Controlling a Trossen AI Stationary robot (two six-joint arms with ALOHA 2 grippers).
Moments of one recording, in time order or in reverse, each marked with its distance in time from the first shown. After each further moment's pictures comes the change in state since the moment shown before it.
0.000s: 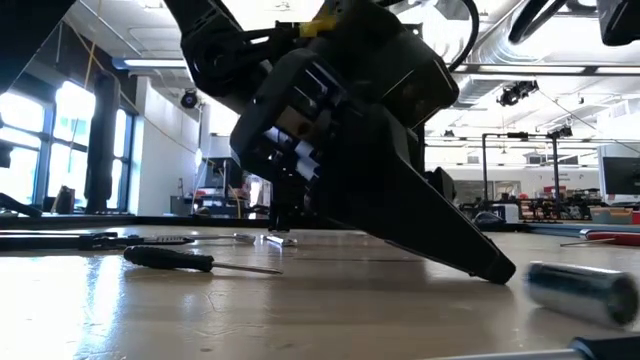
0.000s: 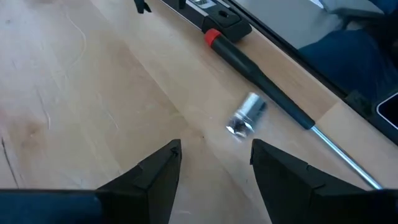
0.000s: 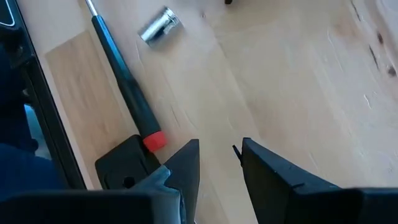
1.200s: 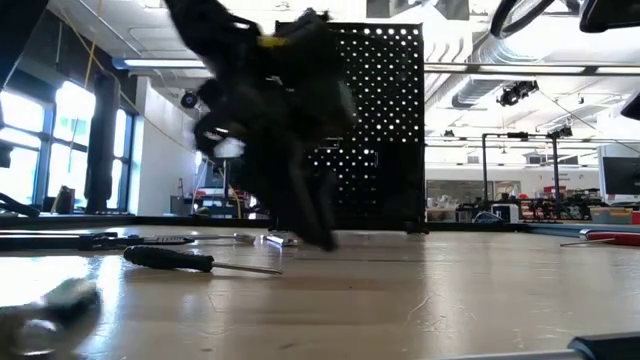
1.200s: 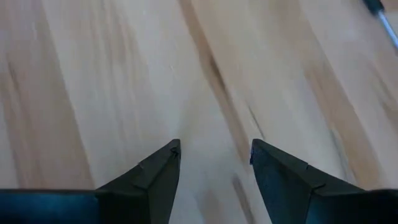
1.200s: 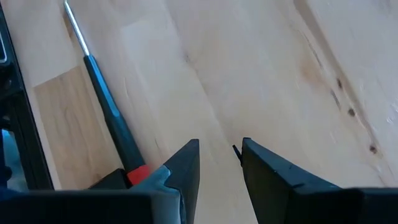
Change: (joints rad) left arm 0.127 -0.320 -0.221 -0.468 -0.156 0.051; right arm 0.000 0.000 0.000 -0.006 0.133 -0.025
